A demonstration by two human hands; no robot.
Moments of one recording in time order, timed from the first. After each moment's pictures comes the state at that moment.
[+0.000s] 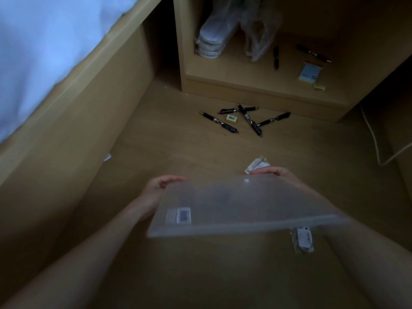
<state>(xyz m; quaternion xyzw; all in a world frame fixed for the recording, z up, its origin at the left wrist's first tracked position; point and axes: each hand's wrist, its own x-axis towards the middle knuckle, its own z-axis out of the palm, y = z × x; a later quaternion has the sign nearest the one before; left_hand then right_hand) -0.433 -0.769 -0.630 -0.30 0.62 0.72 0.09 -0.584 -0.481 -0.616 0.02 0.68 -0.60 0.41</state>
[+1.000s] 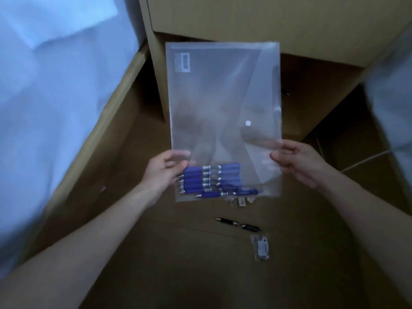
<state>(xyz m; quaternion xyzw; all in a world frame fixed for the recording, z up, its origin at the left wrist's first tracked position) -0.508 -0.724 -0.436 -0.24 0.67 0.71 0.02 -0.639 -0.442 -0.412 0.01 0.72 -0.63 0.29</state>
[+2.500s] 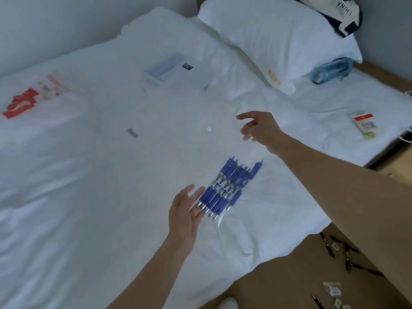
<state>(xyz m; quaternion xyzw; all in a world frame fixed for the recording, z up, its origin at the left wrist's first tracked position) -0.180 -0.946 -0.015 -0.52 0.18 0.73 -0.41 -0.421 -1.025 0.043 -0.41 0.73 -0.39 0.38</state>
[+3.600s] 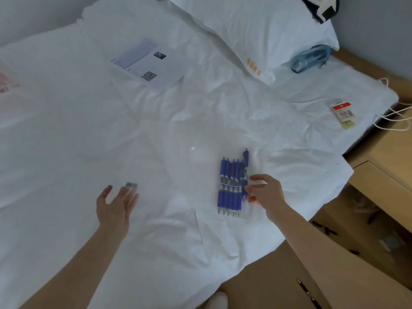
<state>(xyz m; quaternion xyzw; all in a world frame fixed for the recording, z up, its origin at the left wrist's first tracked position) -0.114 -1.034 -0.059 -0.60 0.19 0.61 -0.49 -0.412 -0.907 -0.060 -0.10 0.77 -0.45 0.44</state>
